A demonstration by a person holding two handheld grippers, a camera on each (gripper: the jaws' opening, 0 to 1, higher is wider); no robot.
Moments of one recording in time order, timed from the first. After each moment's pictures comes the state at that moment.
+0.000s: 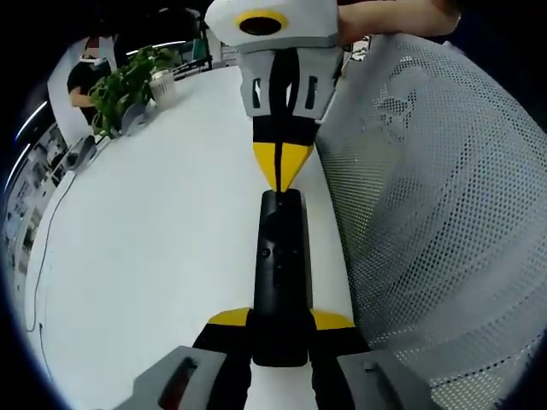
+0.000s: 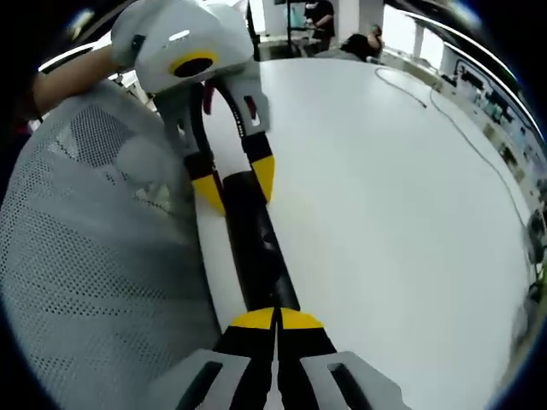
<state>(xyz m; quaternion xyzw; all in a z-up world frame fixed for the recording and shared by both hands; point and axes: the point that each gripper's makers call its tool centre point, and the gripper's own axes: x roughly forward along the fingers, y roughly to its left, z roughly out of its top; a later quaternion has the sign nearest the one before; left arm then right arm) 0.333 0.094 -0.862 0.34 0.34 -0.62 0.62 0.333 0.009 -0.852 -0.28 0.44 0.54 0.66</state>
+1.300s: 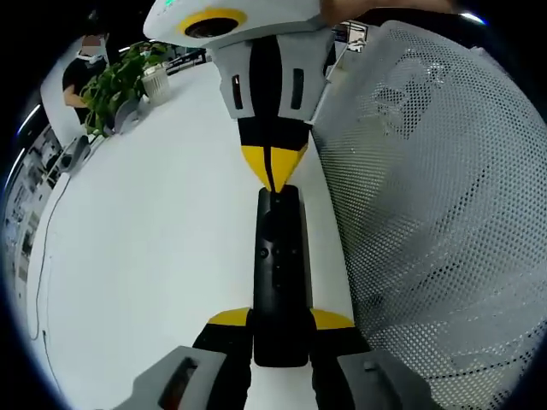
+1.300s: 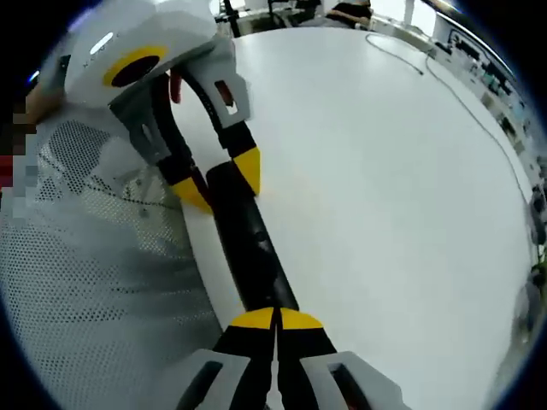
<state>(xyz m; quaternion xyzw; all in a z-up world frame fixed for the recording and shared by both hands) 0.333 0.094 -0.863 0.36 0.36 -0.61 0.61 0.336 0.010 -0.855 -0.29 0.53 0.48 0.64</state>
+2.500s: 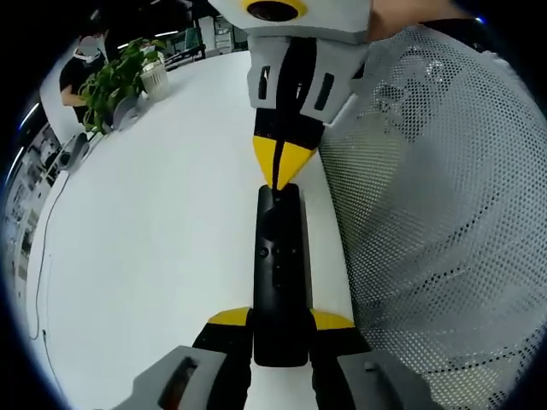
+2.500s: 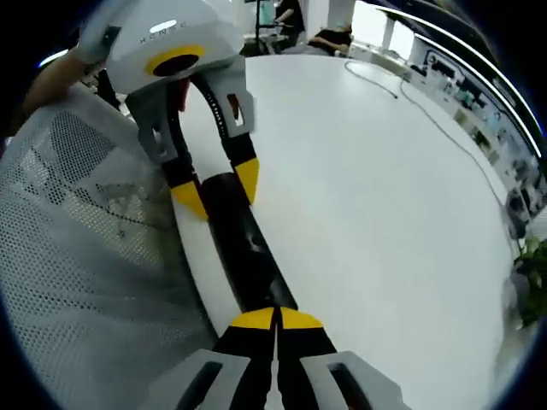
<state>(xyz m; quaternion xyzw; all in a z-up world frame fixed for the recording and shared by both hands) 0.332 0.093 -0.864 0.36 0.37 -0.61 0.60 0.334 0.009 -0.853 -0.30 0.44 0.47 0.71</state>
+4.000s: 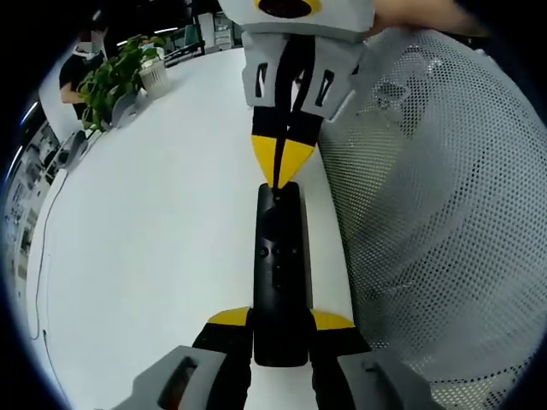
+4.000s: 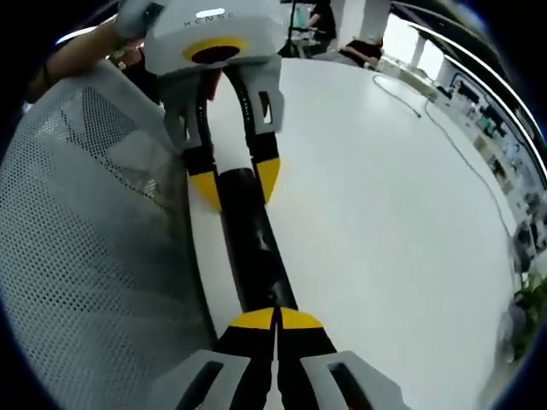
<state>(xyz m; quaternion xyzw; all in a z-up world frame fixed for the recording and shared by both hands) 0.332 0.093 -0.863 0.37 0.37 -0.61 0.60 0.335 0.008 -0.854 -0.32 0.42 0.51 0.68</state>
